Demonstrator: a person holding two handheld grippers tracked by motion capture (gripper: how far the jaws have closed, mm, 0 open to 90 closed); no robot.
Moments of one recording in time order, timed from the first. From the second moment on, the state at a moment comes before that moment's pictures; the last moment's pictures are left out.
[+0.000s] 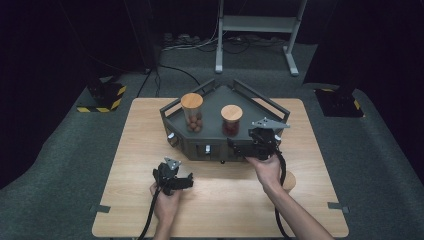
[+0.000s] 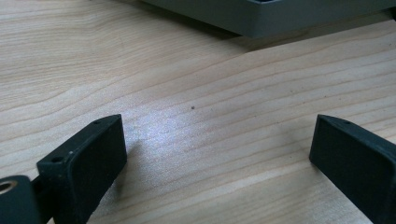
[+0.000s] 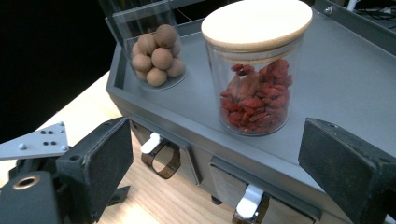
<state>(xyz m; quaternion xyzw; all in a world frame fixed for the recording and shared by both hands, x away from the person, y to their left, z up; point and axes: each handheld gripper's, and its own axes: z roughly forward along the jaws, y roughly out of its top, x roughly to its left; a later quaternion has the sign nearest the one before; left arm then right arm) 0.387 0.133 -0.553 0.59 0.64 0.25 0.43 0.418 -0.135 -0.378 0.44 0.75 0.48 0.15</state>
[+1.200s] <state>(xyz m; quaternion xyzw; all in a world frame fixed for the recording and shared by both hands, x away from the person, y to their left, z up) 0.387 0.133 -0.553 0.59 0.64 0.25 0.43 0.397 -0.157 -0.383 0.42 0.74 0.50 0.13</state>
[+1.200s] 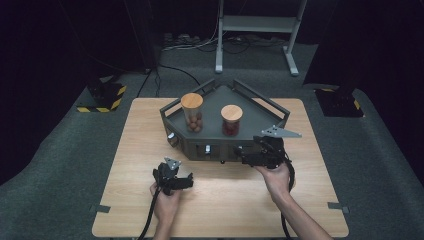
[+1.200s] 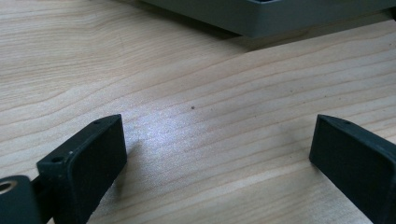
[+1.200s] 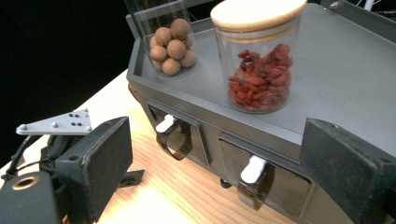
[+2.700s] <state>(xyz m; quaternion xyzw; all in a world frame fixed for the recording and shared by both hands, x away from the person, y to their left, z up) 0.387 0.133 -0.553 0.59 0.64 0.25 0.43 0.392 -0.202 -0.402 0.42 0.75 0.48 0.19</state>
